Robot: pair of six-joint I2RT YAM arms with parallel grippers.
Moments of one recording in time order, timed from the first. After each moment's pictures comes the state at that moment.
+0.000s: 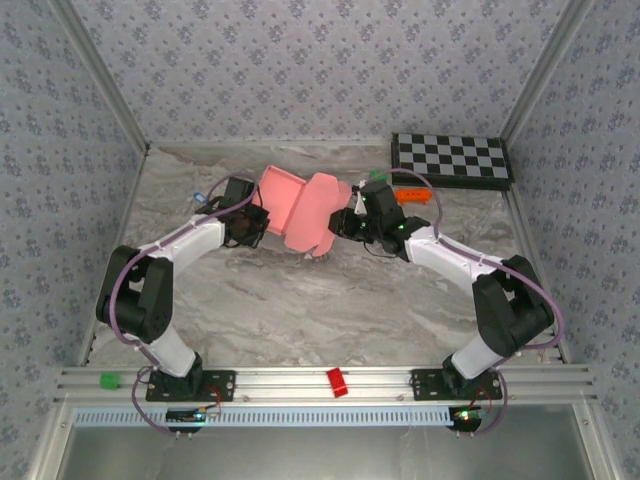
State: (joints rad) left arm -0.38 1.64 1.07 -0.38 0.06 -1.41; right arm 0.56 1.57 1.03 -0.11 -0.27 0.71
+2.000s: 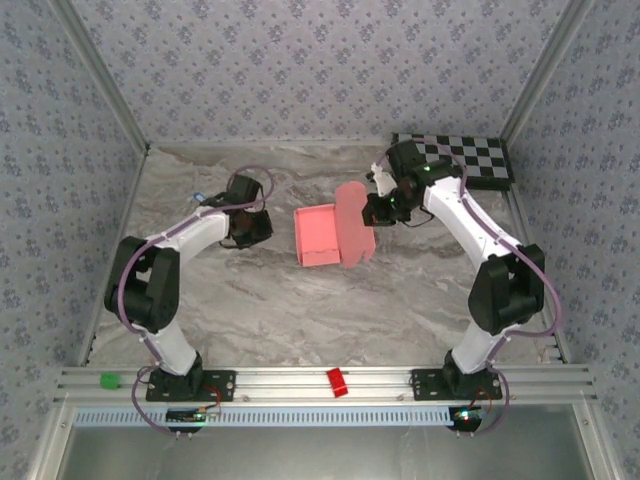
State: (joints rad) left arm -0.38 1.72 1.15 -0.56 0.11 -0.70; right arm 0.35 1.71 1.55 -1.04 -0.43 0.14
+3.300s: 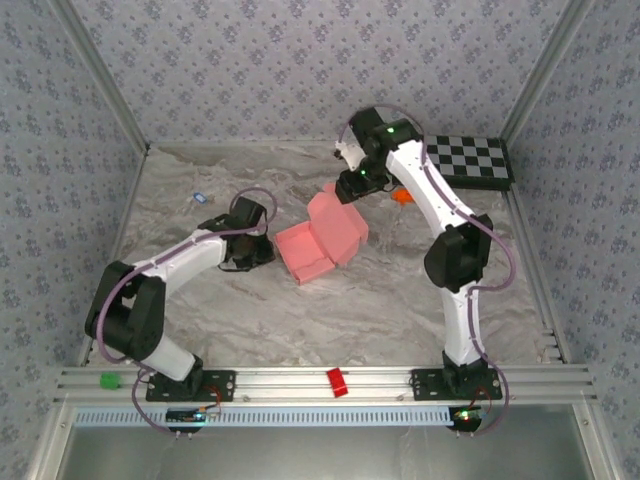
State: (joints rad) left arm -0.46 1.52 0.97 -0.58 0.08 -0.71; right arm 0.43 2.10 2.22 -1.35 -0.19 -0.08
